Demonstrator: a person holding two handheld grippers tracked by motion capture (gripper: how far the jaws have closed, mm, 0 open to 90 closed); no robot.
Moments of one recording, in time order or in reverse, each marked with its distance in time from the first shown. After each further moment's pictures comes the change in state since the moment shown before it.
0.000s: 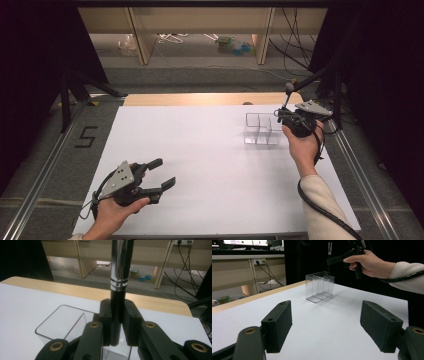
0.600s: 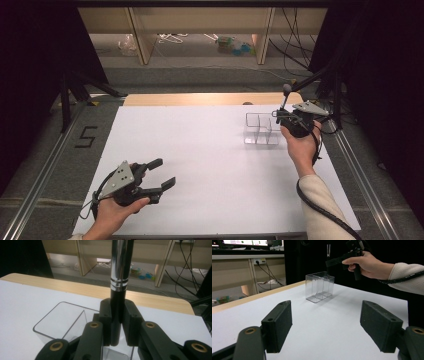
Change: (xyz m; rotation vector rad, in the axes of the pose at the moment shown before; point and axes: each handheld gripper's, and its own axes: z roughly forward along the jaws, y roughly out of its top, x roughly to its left) left arm 0.000 0.000 0.000 0.000 -0.001 -0.002; right arm 0.001 -0.004 0.007 0.006 0.000 -0.016
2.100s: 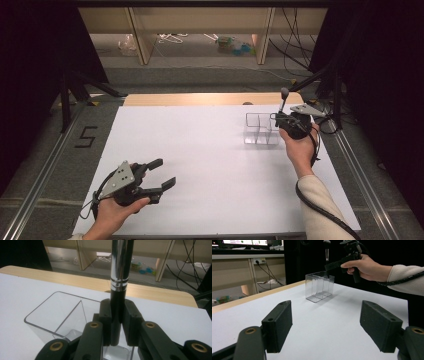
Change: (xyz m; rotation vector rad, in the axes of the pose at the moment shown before) left arm 0.000 0.000 0.000 0.004 -0.002 0.003; right arm -0.002 -0.010 0.008 0.048 0.001 0.006
